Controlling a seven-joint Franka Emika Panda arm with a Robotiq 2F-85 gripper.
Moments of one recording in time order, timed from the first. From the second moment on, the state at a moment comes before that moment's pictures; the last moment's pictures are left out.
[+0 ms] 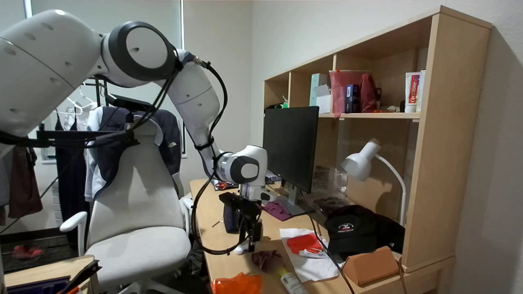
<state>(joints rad) 0.24 0.67 -0.03 -1.89 -0.06 2.40 0.38</state>
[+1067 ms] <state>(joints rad) 0.26 0.17 -0.09 -2.25 -0.10 2.38 0.59</state>
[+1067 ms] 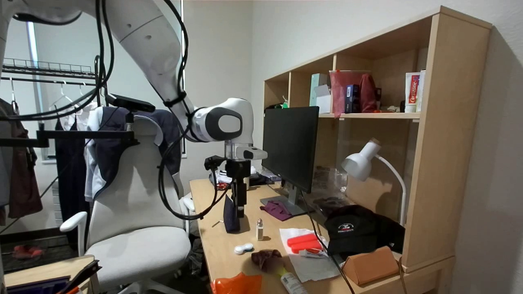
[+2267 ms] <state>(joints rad) 0.13 0.00 0.00 -2.26 -0.10 2.24 0.40</state>
